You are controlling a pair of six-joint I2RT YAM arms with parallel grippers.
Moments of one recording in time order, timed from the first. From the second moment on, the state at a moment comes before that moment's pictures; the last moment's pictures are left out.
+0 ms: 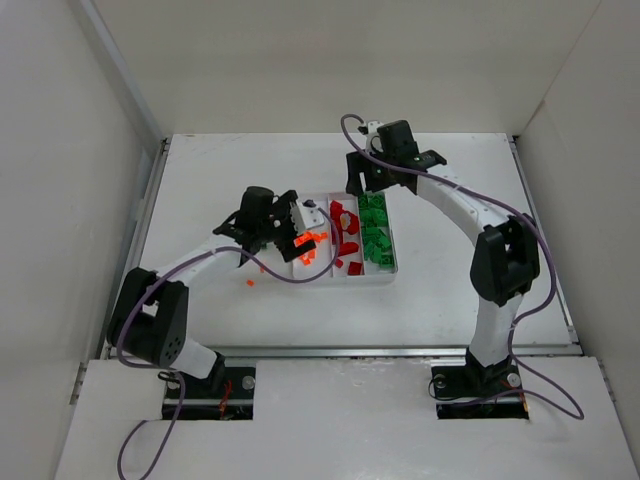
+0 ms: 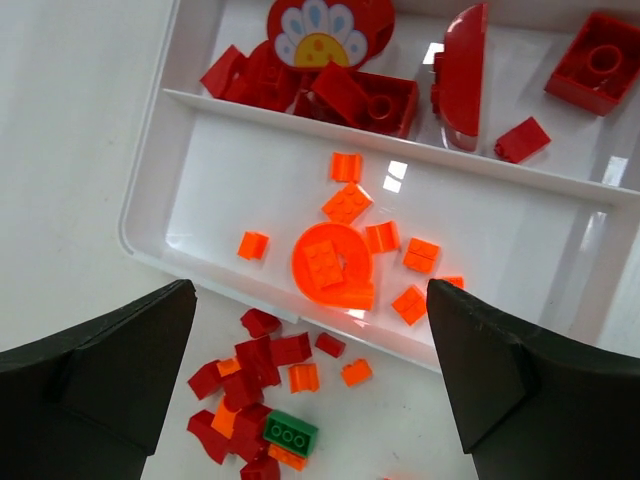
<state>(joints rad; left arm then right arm) -0.41 1.46 0.85 -0.05 0.48 0.76 0.44 1.92 1.70 -0.51 -0.19 0.12</state>
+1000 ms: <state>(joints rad) -0.25 1.41 0.79 -0.80 0.38 1.65 0.48 1.92 1.69 -0.54 -0.17 0.09</state>
